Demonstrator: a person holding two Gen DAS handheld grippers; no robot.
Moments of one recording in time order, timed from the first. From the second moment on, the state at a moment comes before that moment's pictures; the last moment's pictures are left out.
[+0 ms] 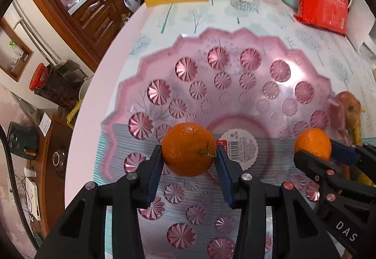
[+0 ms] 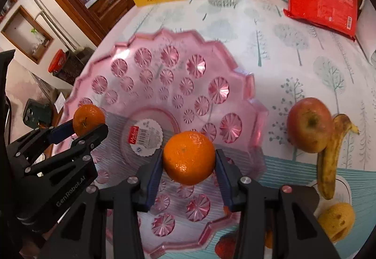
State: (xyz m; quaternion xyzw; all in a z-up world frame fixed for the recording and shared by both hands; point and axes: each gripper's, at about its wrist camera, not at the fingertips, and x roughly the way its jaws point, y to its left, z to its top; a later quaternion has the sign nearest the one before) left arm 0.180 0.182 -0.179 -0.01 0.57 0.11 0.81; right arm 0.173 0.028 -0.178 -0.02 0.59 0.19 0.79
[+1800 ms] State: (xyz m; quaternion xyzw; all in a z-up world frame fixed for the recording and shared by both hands) left arm 0.120 0.161 -0.137 0.02 0.53 0.08 0.84; right arm 0.145 0.026 -0.149 -0.02 0.55 0.20 0.81
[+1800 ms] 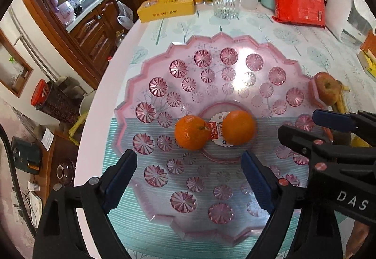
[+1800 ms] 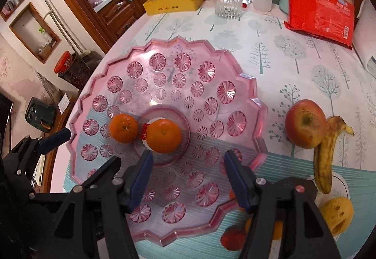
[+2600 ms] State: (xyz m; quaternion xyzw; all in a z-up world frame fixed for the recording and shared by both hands) left arm 0.061 0.113 -0.097 0.04 0.50 0.03 0.86; right arm 0.070 -0.004 -0.102 -0.05 0.50 0.18 0.84
